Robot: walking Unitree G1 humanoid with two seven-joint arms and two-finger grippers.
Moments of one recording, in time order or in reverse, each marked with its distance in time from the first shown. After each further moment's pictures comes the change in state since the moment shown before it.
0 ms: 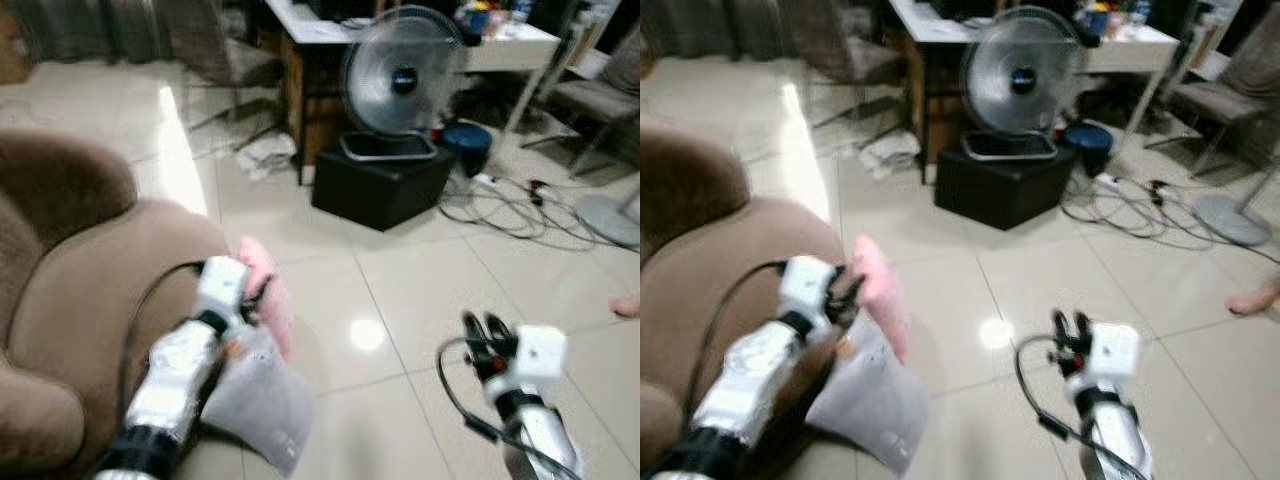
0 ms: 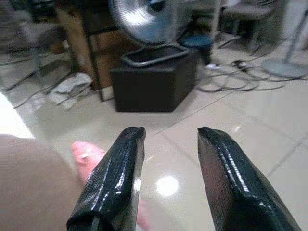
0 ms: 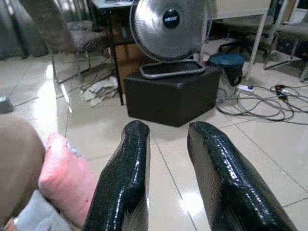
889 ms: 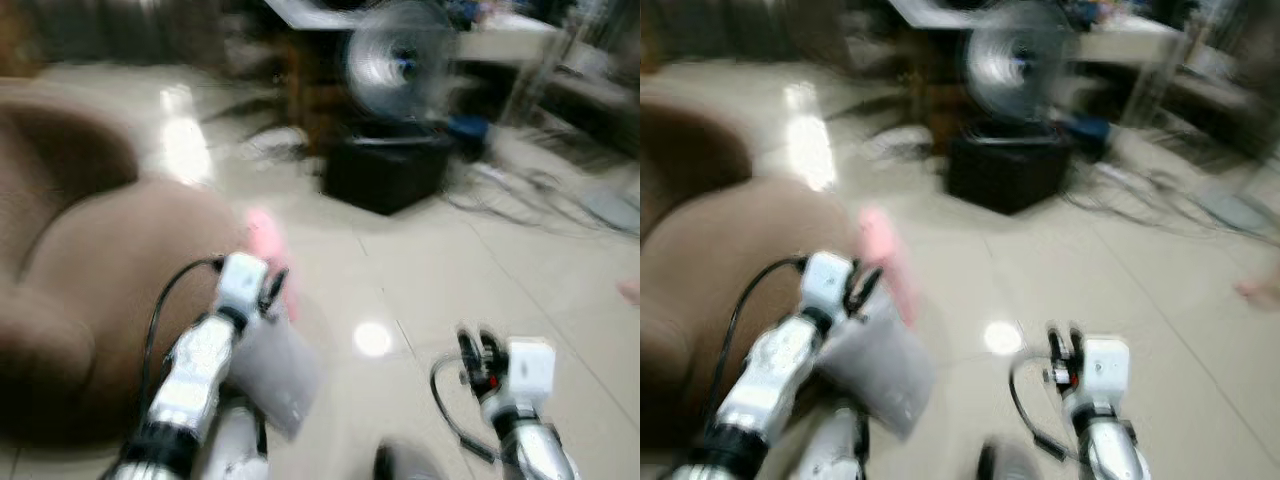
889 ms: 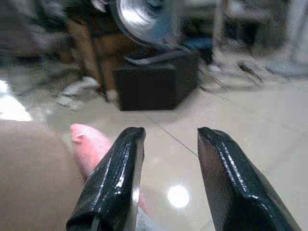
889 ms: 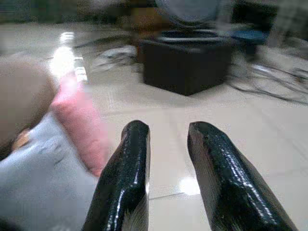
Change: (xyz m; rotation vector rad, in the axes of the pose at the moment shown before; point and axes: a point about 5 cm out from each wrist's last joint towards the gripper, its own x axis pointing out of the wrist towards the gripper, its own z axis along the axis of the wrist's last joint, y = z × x) left arm 0.011 -0.020 0.014 0.054 -0.069 -0.001; right arm -0.009 0.002 -0.014 -0.054 0.064 0.023
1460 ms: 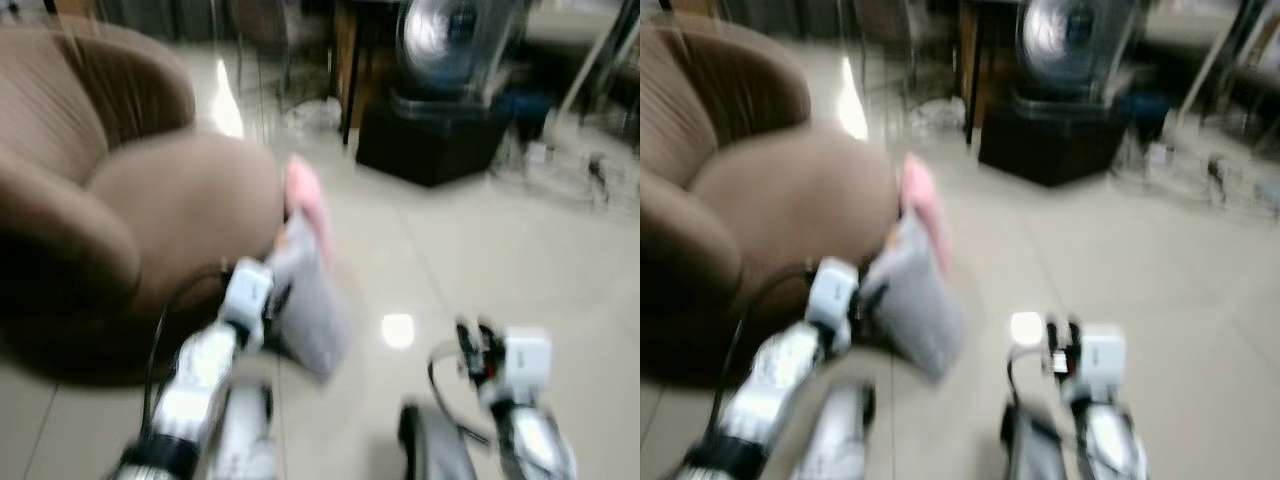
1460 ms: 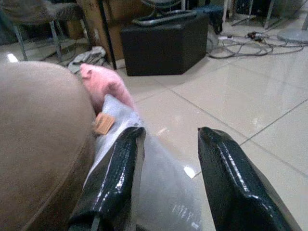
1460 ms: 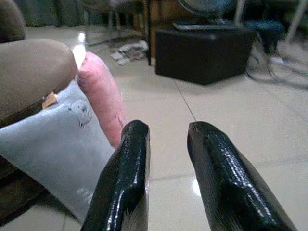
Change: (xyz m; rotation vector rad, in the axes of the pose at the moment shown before) left arm -0.007 -0.001 -0.018 0.007 0.081 -0.039; right arm 0.003 0.010 -0.002 0.034 -0.002 0.002
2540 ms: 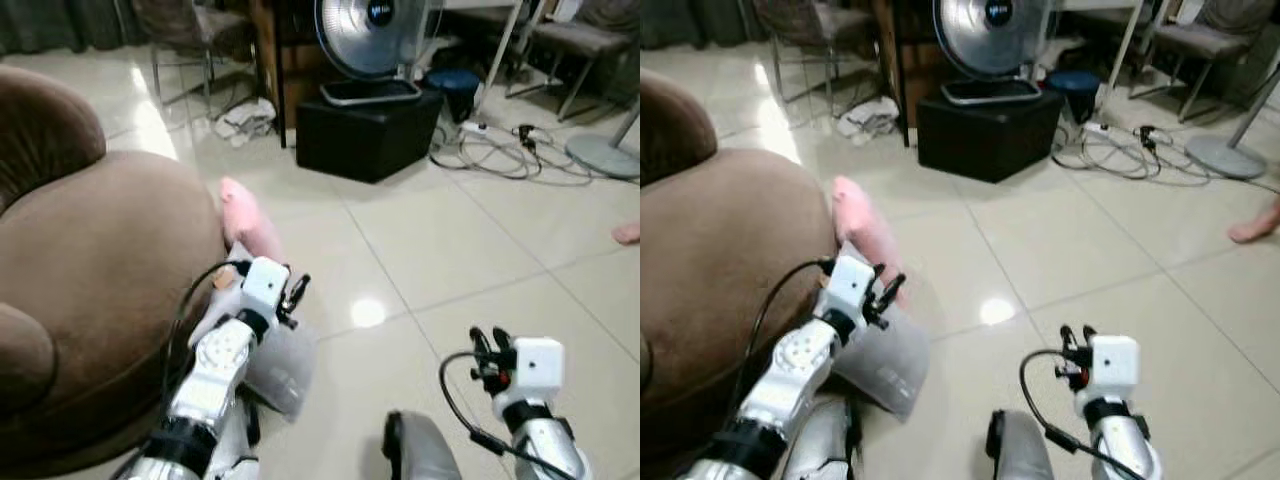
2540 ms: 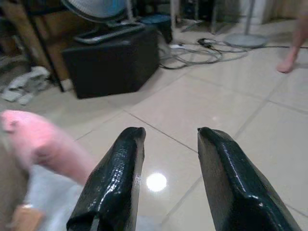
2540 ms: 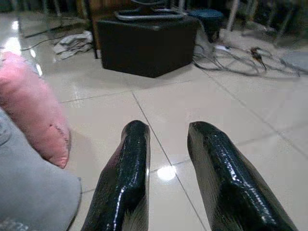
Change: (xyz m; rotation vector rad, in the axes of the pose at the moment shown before) left arm 0.015 -0.014 0.012 -0.005 -0.044 -0.038; right arm -0.001 -0.018 -0.001 -0.092 0.011 -0.028
